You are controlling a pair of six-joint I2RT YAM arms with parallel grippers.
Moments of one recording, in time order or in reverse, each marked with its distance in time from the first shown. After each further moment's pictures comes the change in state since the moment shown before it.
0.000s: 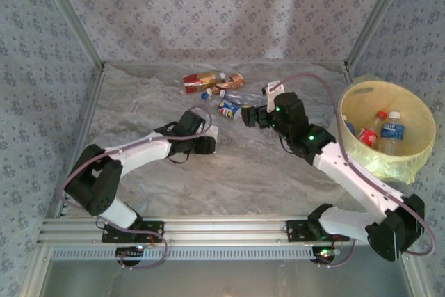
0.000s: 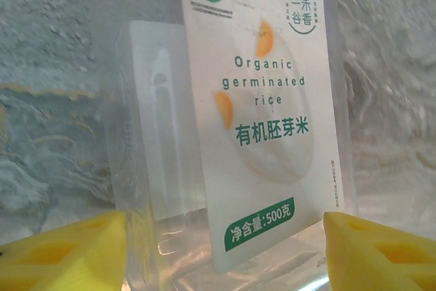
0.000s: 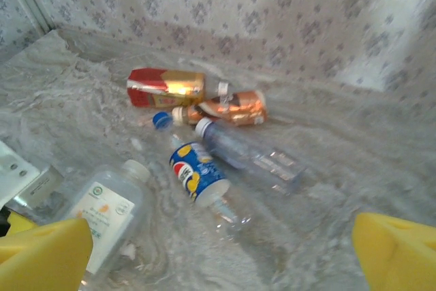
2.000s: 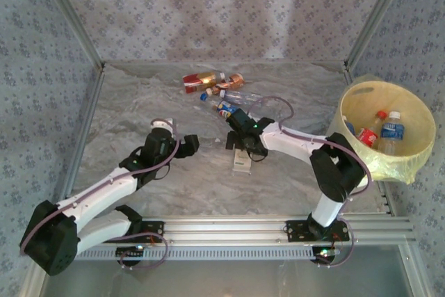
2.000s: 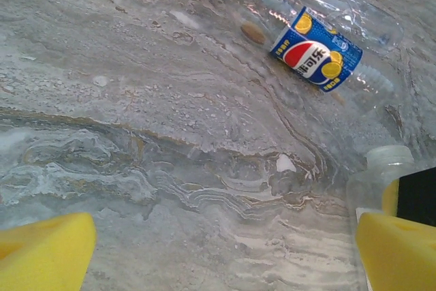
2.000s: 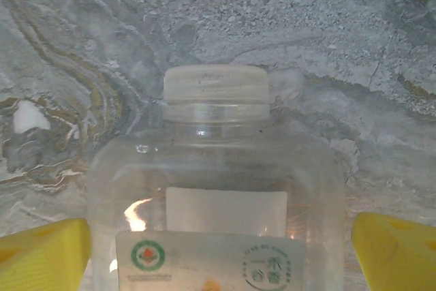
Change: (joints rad) left arm 0.072 -0.501 -0.359 0.268 -0.181 -0.097; right arm 0.134 0.567 0.160 -0.374 0.018 0.628
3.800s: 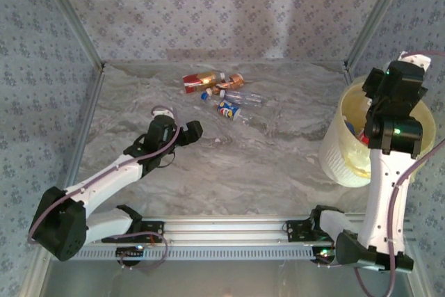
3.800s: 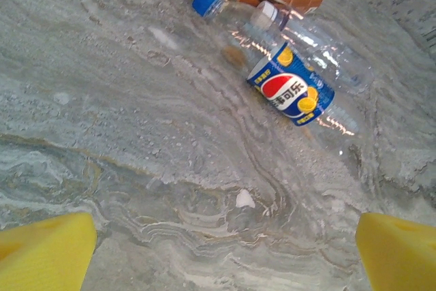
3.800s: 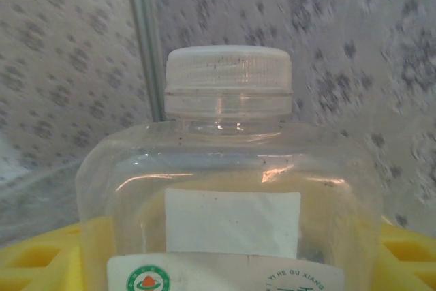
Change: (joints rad) left arm 0.032 0.130 0.141 0.010 0.066 -0.131; right arm -0.965 -0.675 0.412 -0.198 0.224 -0.757
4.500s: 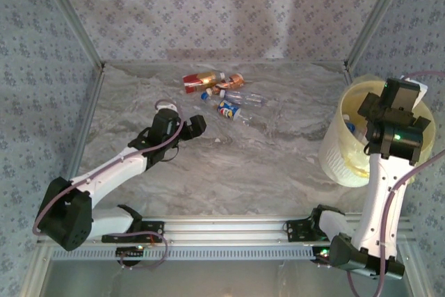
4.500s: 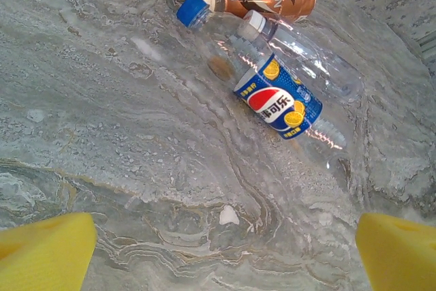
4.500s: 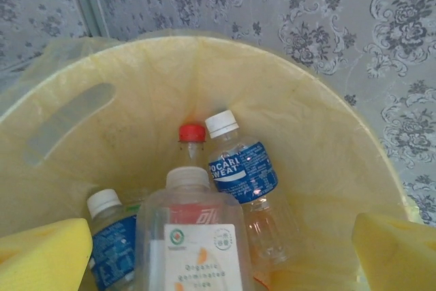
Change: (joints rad) left arm 0.000 0.082 0.073 0.002 0.012 -0.015; right arm -0.067 -0.048 -0.078 -0.225 0.008 0.052
